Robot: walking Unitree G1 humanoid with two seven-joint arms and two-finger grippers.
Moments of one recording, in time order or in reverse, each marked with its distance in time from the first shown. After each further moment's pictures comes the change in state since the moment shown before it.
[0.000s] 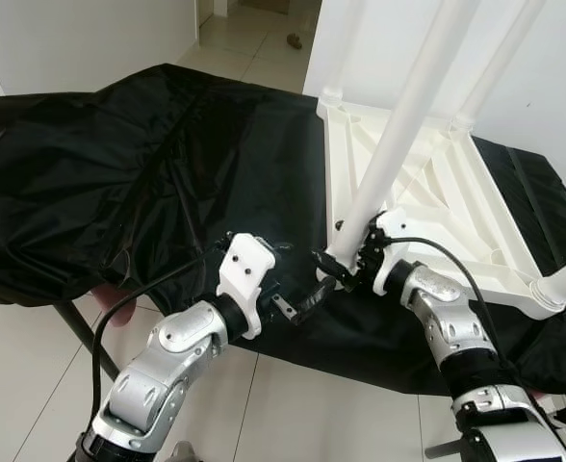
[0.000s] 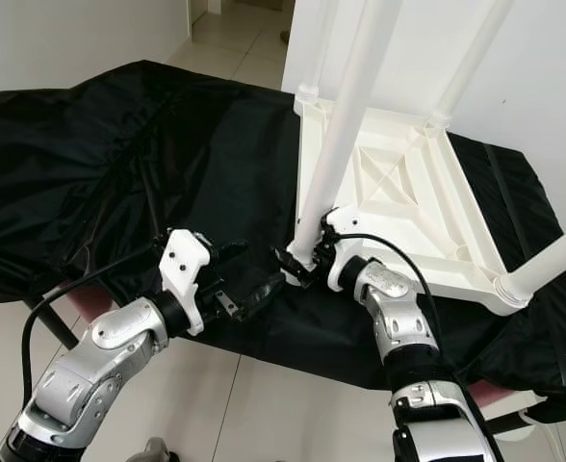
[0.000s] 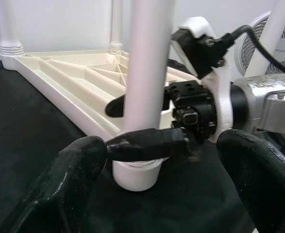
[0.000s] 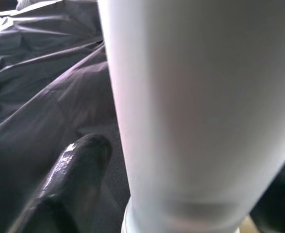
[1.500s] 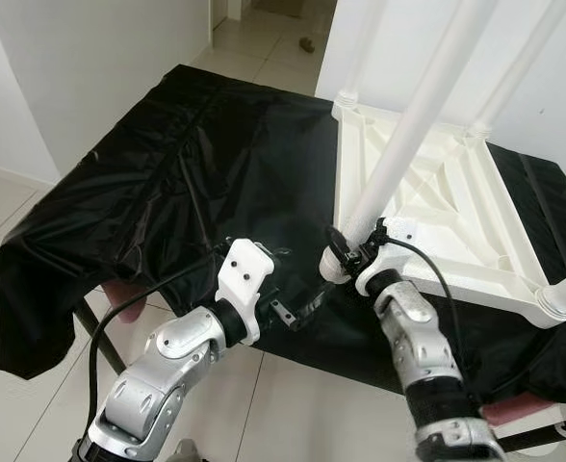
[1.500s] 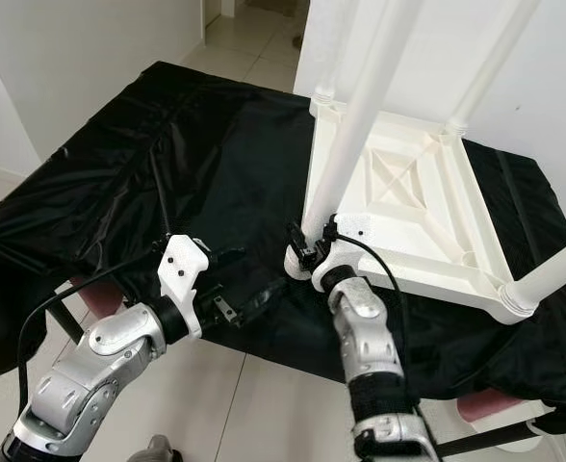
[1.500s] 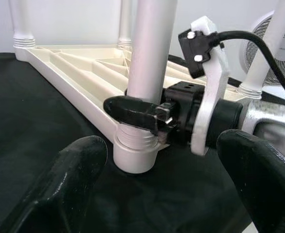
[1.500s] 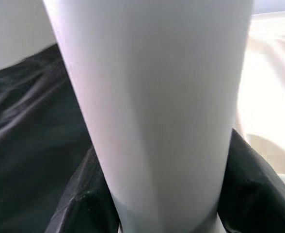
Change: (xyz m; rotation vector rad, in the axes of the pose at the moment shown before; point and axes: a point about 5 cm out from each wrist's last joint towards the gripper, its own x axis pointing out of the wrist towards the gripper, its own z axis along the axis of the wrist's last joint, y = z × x) left arm -0.004 -0.005 -0.003 -0.017 0.015 -0.011; right arm -0.003 0.028 -0.003 0.200 -0.105 -0.768
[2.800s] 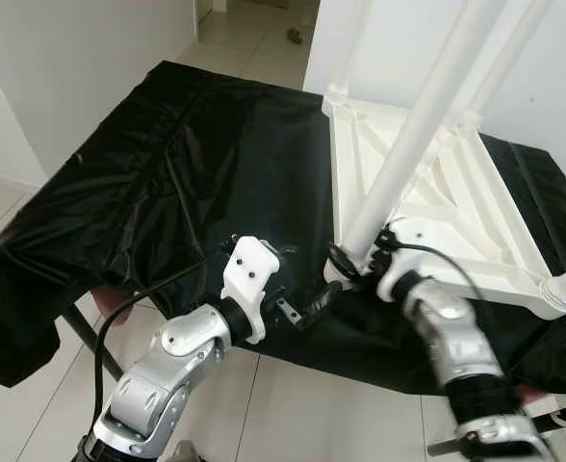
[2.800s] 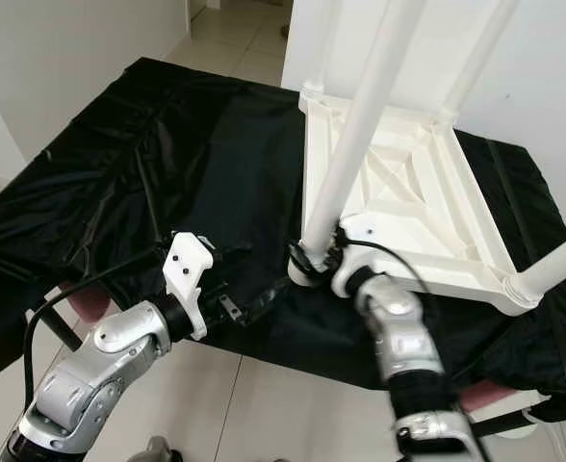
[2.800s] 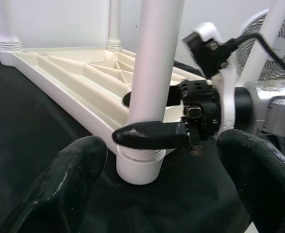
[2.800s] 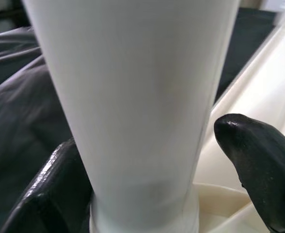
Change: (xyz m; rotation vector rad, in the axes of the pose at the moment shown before) left arm 0.003 0.000 0.004 0.004 -0.017 -0.006; right arm 0.009 -0.039 0.008 -0.205 0.090 0.584
